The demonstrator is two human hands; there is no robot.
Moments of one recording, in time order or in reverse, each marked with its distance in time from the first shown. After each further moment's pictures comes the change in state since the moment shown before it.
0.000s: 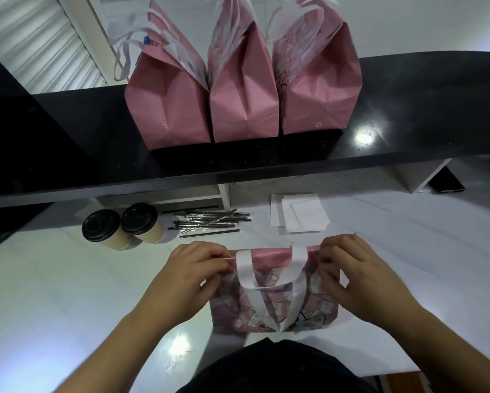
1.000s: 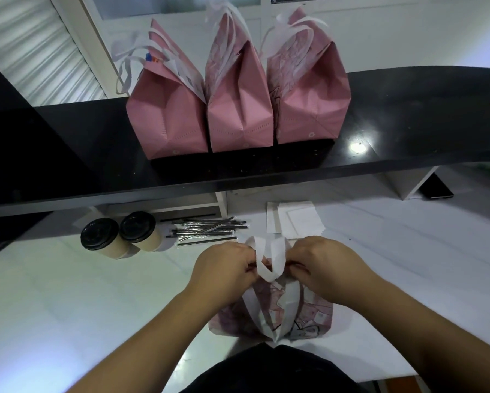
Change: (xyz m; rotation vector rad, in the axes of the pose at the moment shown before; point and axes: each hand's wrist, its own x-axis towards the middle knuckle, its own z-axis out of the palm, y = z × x) left_hand 0.062 0.049 0.015 0.047 -0.125 -0.176; right_hand 0.056 -0.034 -0.009 -0.002 -0.291 -0.011
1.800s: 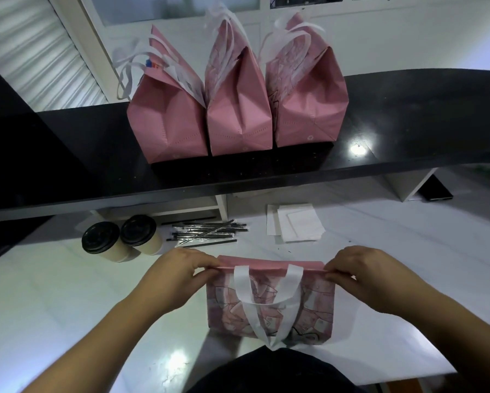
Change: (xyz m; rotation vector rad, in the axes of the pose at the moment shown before) left_hand -0.033 -0.069 -0.027 -0.060 0.029 0.026; right_hand -0.051 0.047 -0.017 -0.009 0.038 -0.008
